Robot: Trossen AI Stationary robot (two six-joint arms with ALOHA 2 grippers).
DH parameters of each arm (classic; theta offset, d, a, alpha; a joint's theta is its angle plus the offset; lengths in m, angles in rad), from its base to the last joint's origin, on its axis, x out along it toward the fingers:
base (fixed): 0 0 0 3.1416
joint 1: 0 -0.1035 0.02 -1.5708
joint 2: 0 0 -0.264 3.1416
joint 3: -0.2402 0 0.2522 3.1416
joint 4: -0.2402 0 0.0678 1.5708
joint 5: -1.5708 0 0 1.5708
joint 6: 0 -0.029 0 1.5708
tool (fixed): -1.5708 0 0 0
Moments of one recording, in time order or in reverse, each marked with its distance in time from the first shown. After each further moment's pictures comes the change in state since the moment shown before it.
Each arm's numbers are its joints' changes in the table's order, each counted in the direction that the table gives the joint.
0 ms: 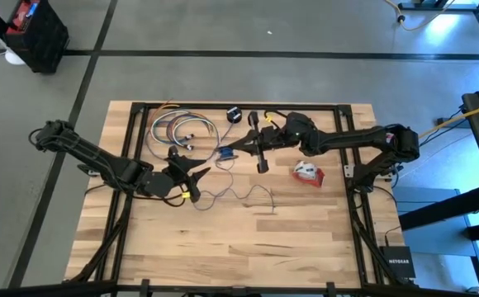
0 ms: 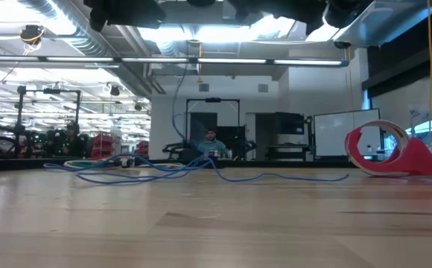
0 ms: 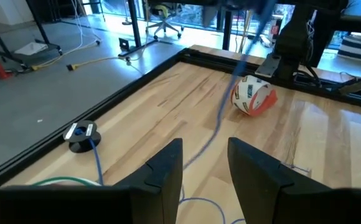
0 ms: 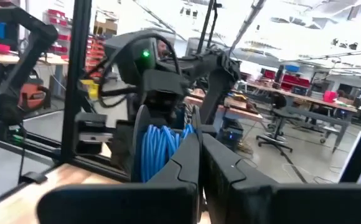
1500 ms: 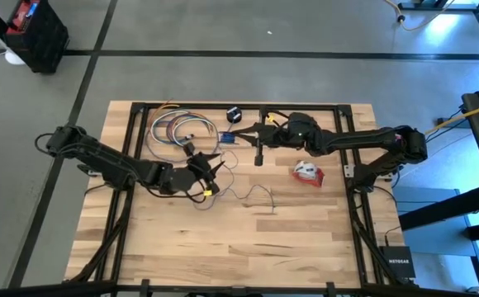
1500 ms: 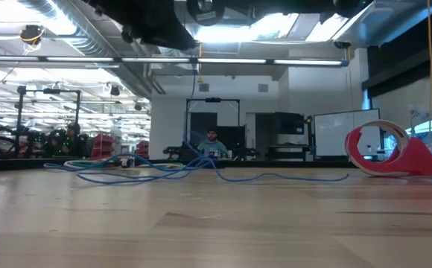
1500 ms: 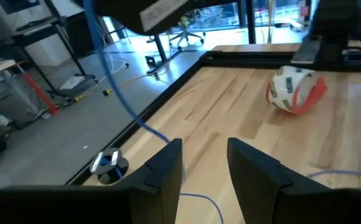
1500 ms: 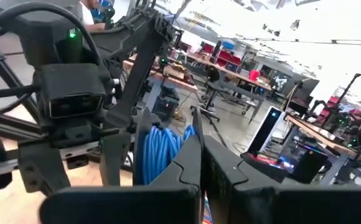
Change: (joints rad) left arm -0.144 -0.217 0.000 0.288 0.003 -0.312; right arm -0.021 0.076 -0.001 -0.174 0.319 0.209
